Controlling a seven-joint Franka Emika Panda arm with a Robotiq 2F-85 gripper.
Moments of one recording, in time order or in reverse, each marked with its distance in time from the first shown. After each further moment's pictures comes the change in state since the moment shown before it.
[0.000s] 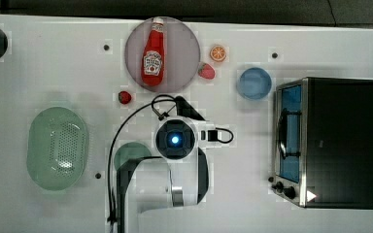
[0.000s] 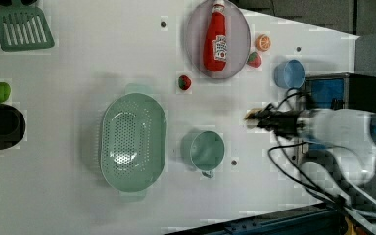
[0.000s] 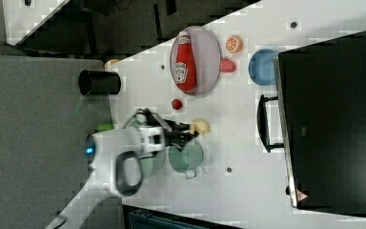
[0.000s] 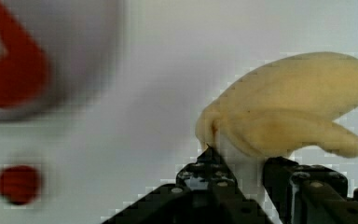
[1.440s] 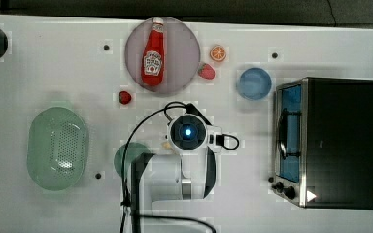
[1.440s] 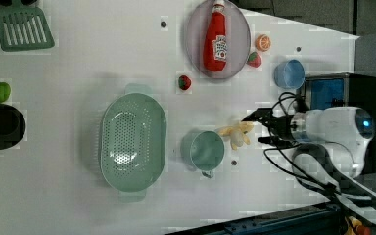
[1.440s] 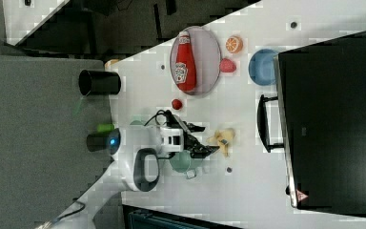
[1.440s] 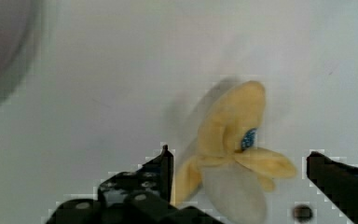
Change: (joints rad) arm 0.004 0.154 -0.049 0.002 0.020 0.002 -0.005
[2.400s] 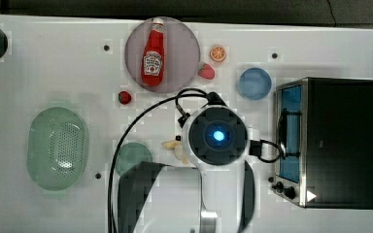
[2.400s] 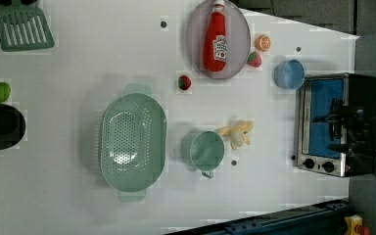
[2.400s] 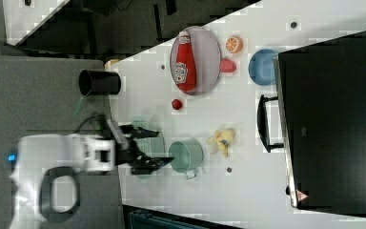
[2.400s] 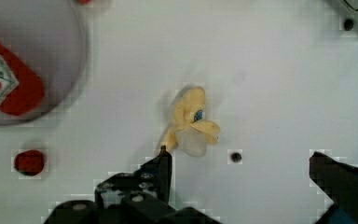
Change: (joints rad) arm 0.024 -0.430 -0.080 0.189 0.003 -0.604 0.000
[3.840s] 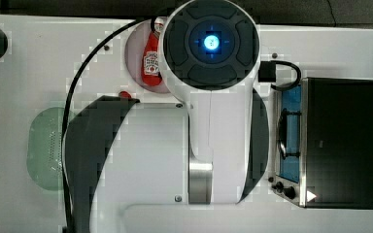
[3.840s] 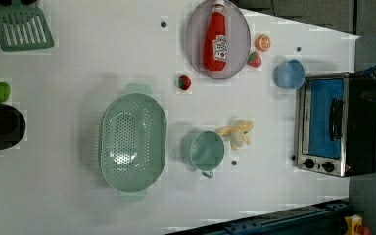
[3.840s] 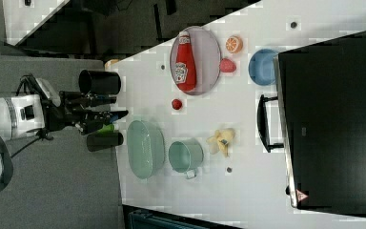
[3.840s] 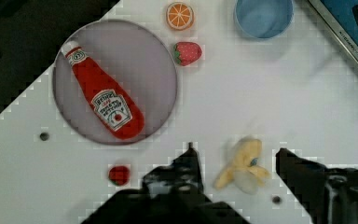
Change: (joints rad) arm -0.005 0.166 0.043 0.501 -0.004 -0.221 -0.106
